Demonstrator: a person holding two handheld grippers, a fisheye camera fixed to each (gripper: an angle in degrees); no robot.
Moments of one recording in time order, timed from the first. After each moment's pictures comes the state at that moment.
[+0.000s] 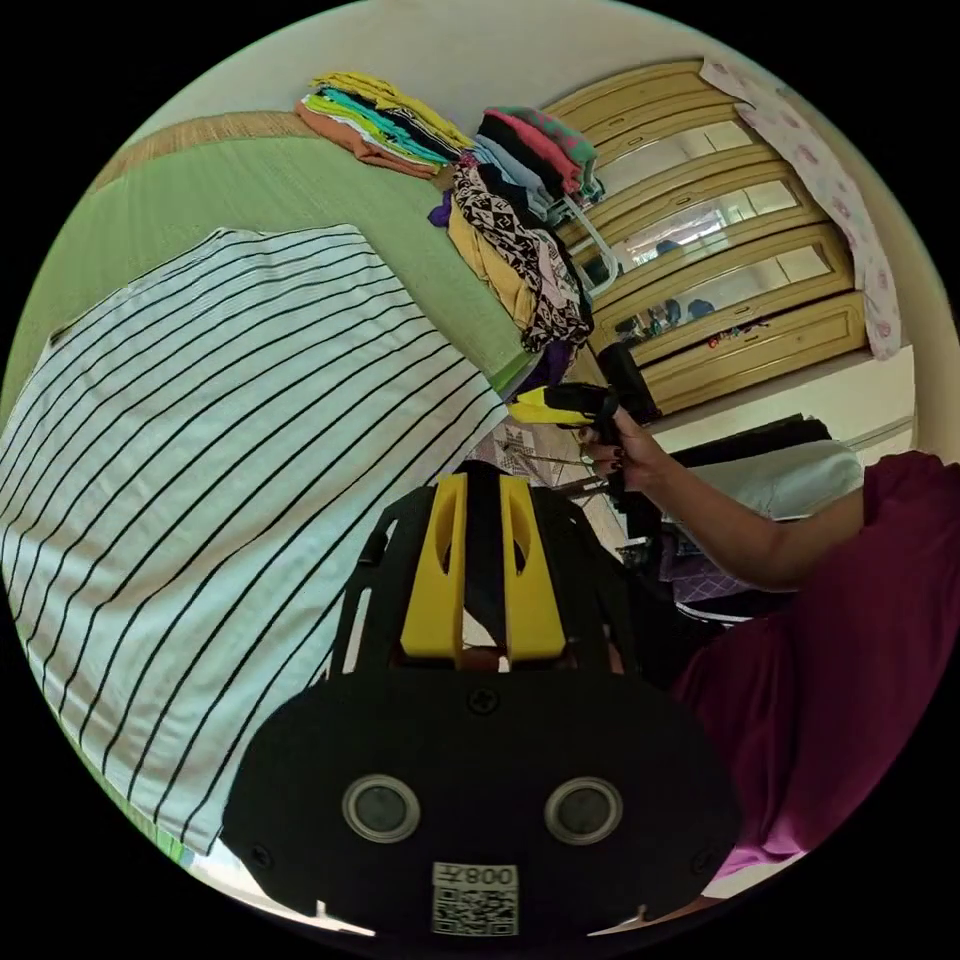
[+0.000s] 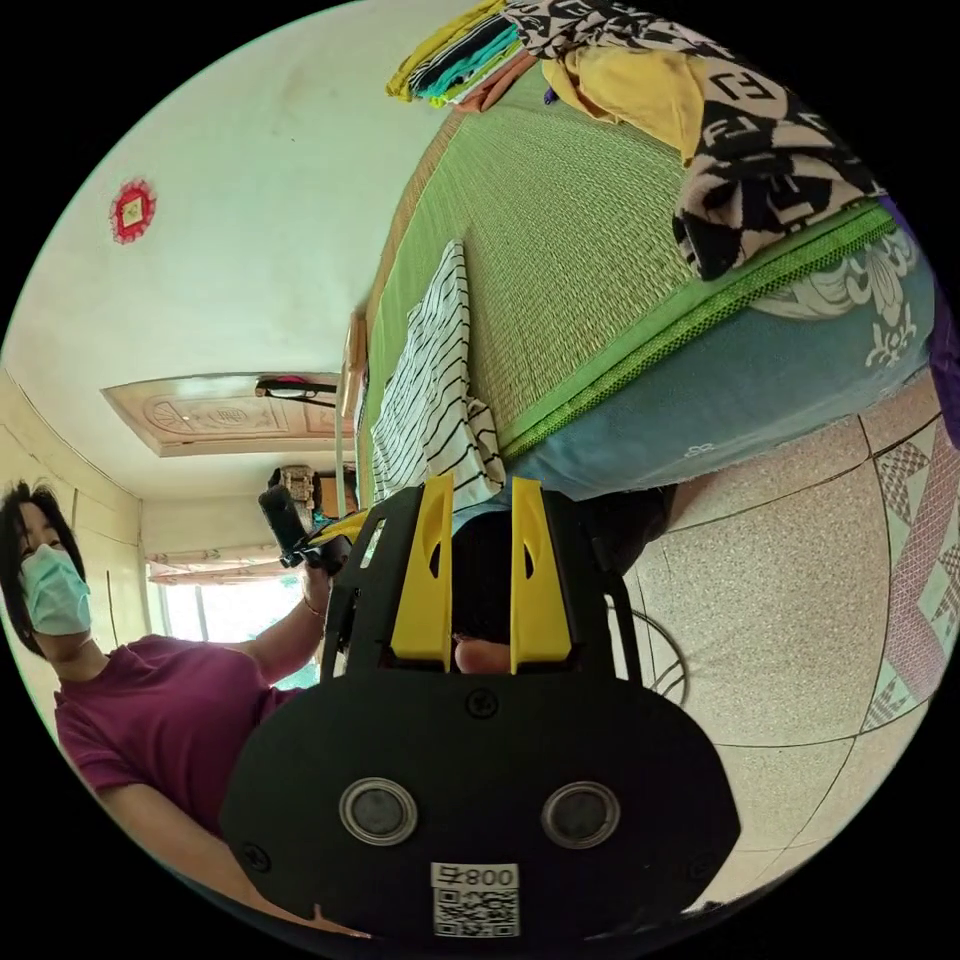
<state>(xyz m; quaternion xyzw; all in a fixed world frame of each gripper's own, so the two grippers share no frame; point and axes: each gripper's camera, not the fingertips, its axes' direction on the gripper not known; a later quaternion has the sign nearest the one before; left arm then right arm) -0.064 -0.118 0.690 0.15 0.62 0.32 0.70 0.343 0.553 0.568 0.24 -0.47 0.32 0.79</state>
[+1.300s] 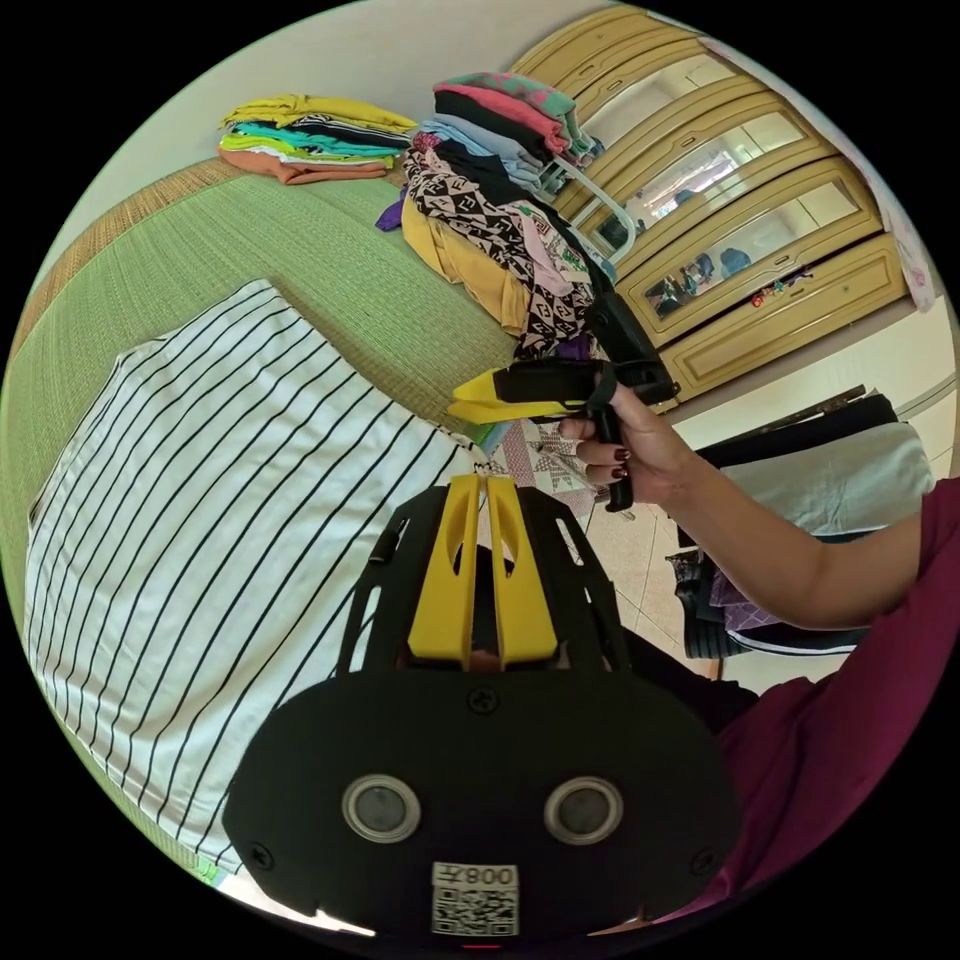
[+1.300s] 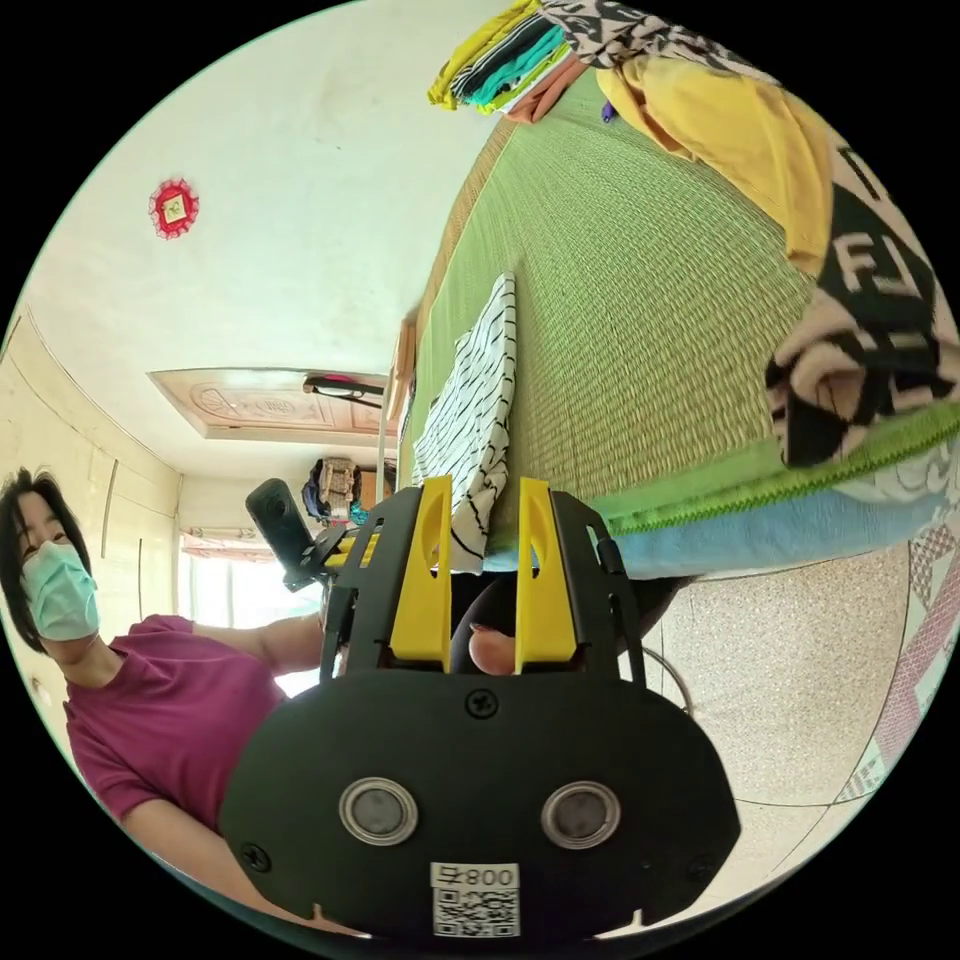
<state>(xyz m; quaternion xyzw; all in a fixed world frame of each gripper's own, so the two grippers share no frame) 0.147 -0.124 0.619 0.18 0.55 0.34 0.74 0.419 0.528 0.554 0.27 -0.49 0.26 0.79</state>
